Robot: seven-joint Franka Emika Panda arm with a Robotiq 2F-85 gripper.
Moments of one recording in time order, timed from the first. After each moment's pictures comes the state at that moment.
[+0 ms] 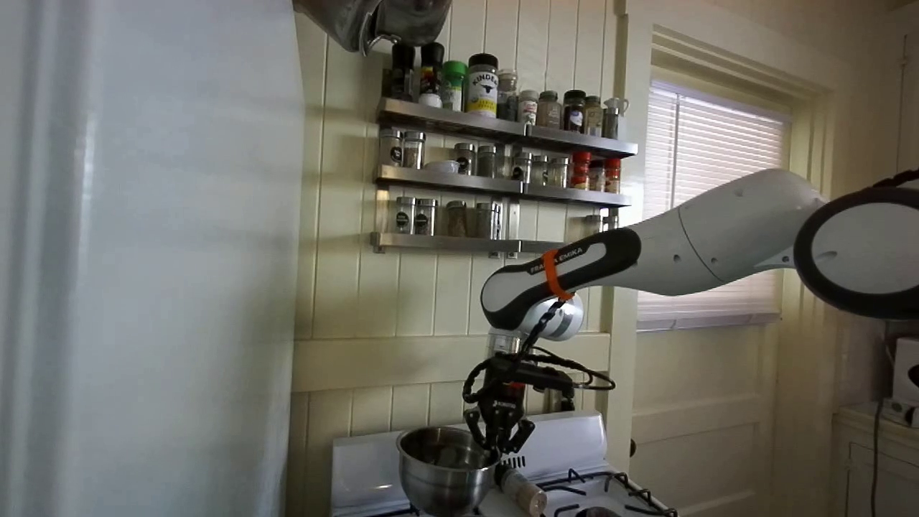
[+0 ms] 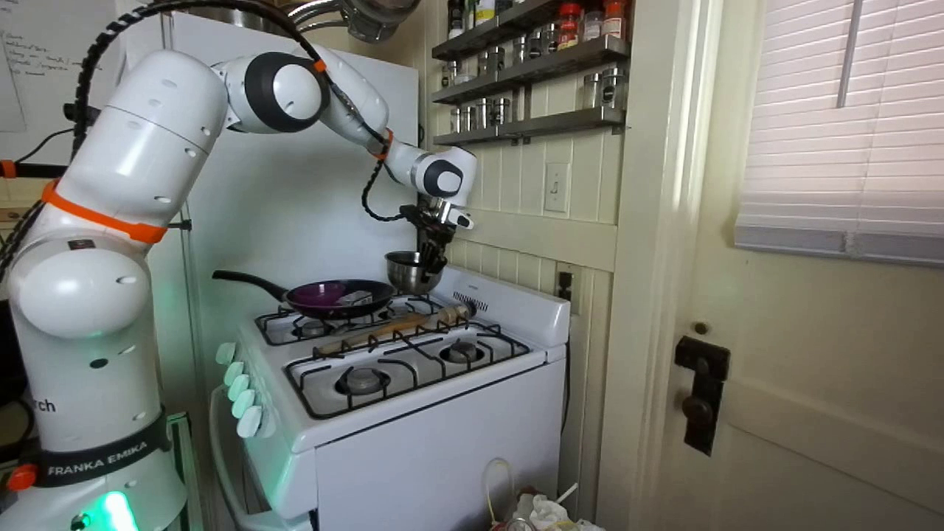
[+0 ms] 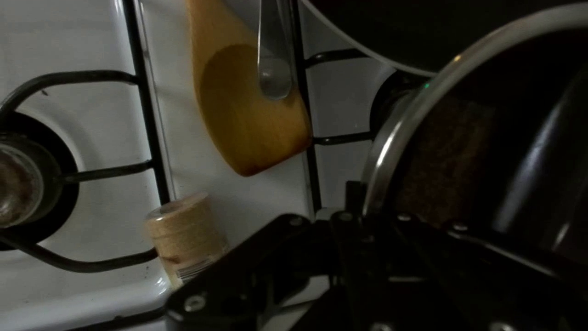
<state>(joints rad) 0.16 0.47 0.12 -1.57 0.21 1.90 0.32</state>
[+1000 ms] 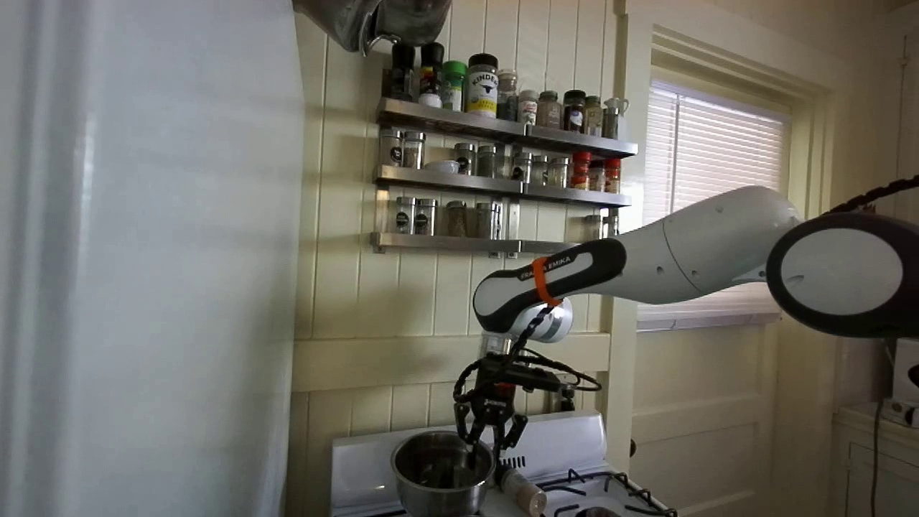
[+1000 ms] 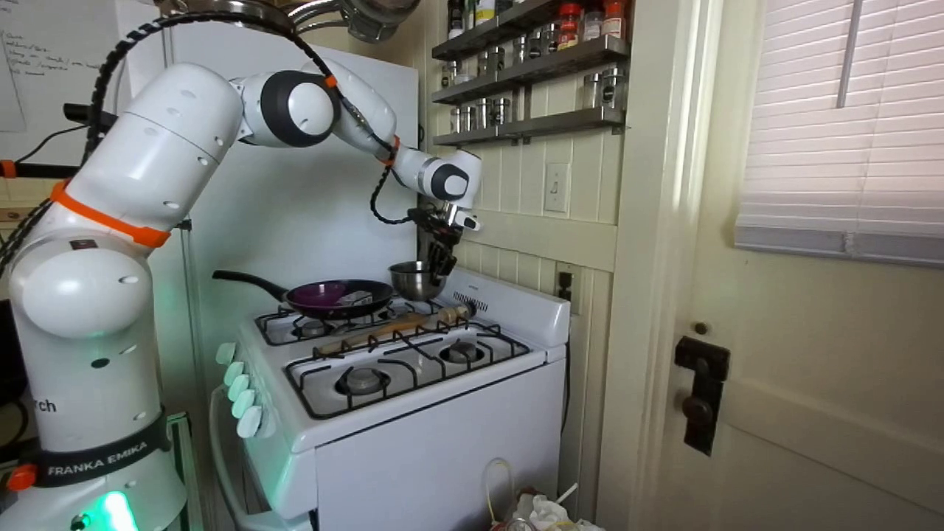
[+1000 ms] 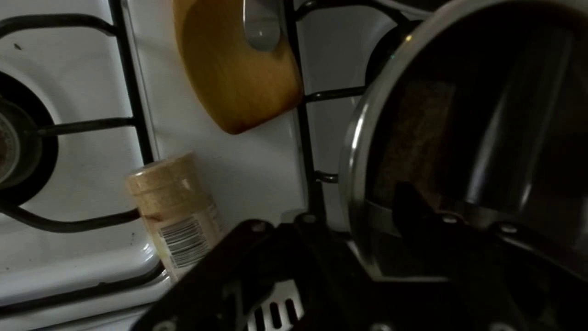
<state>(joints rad) 0.17 0.55 0.10 -1.46 0.20 1.90 0.33</state>
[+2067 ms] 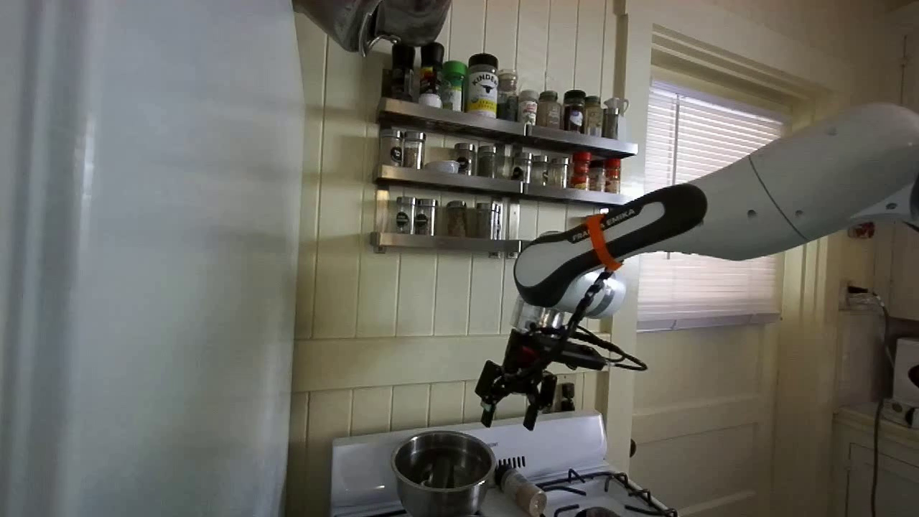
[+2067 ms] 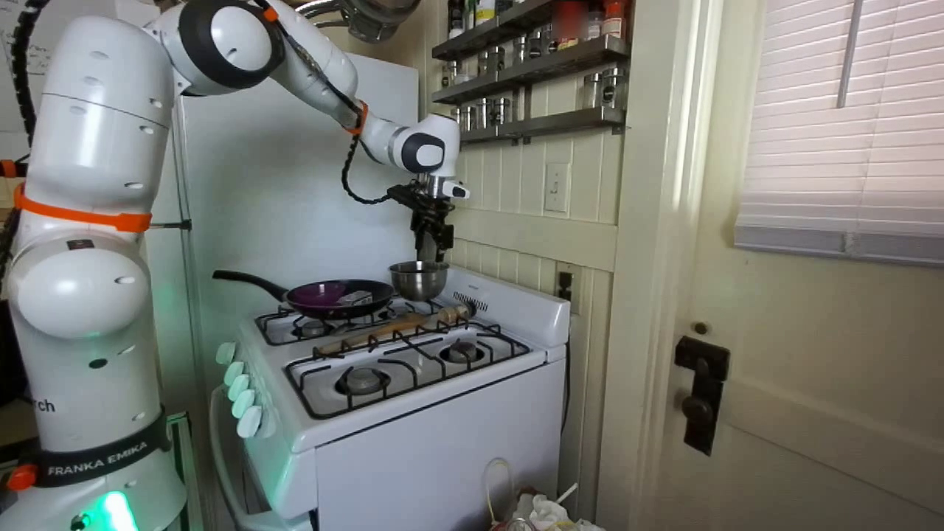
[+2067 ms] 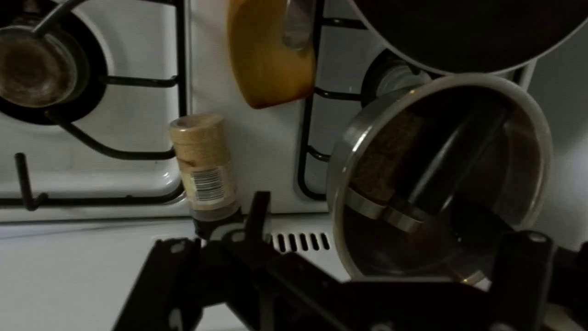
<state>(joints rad) 0.14 0.20 0.12 -1.83 0.21 2.14 0.05</state>
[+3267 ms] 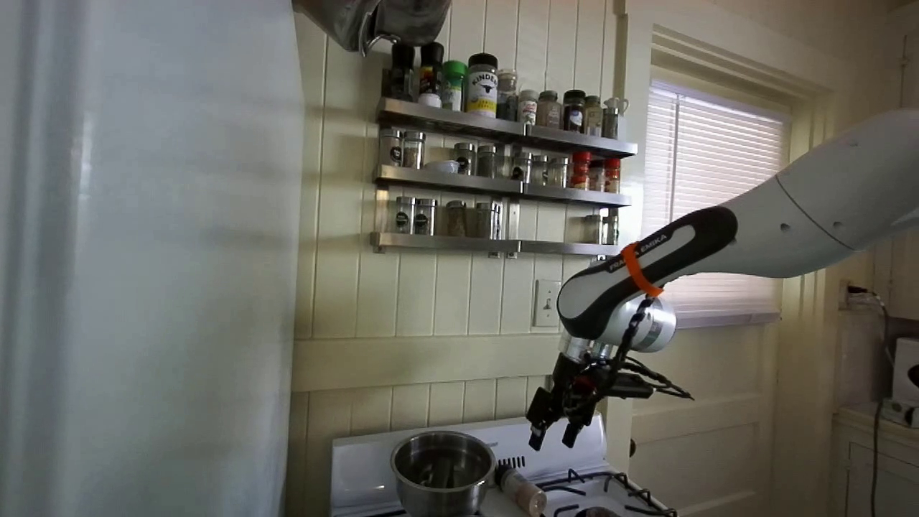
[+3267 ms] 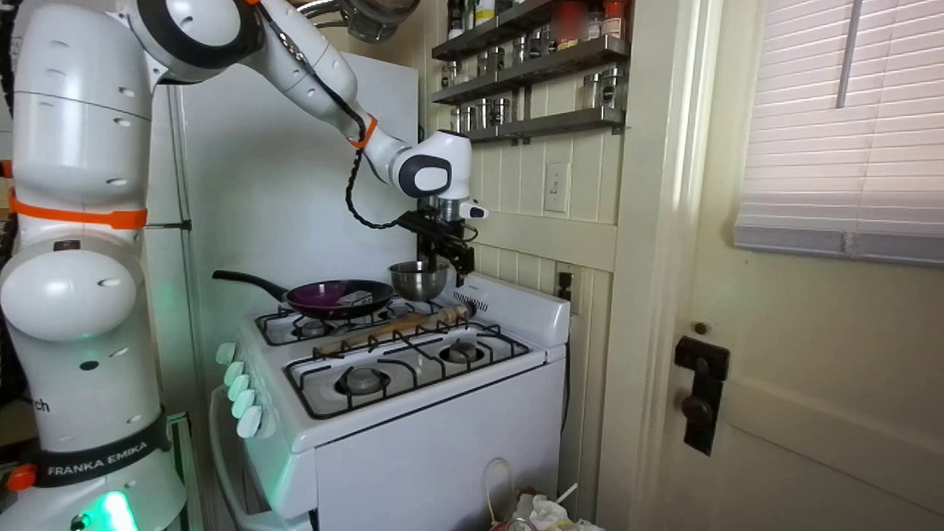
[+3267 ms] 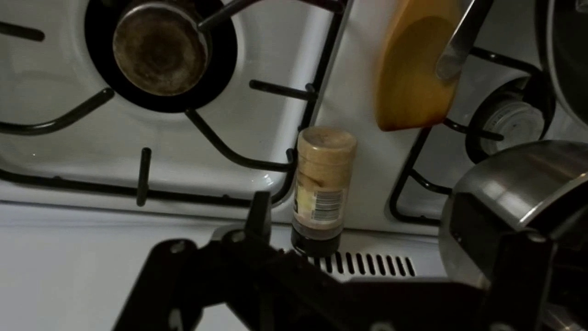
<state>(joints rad) 0.05 0.14 0.07 -2.06 0.28 2.33 -0.29</state>
